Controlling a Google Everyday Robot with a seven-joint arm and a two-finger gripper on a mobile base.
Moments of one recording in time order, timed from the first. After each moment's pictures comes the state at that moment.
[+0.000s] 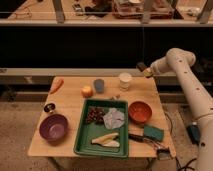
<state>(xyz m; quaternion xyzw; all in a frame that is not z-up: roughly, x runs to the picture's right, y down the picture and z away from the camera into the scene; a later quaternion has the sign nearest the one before) 0.264 -0.107 0.879 0.10 -0.14 -0.83 0.54</state>
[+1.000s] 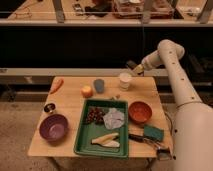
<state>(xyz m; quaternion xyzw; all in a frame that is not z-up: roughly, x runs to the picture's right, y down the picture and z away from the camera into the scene) 0.209 -0.119 0.891 0.14 -0.20 -0.85 0.47</state>
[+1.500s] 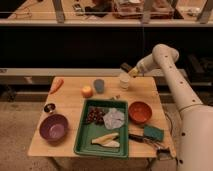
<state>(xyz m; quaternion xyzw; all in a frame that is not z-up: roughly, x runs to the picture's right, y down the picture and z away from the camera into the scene) 0.182 -0.105 0.892 0.16 -0.20 -0.86 0.44</state>
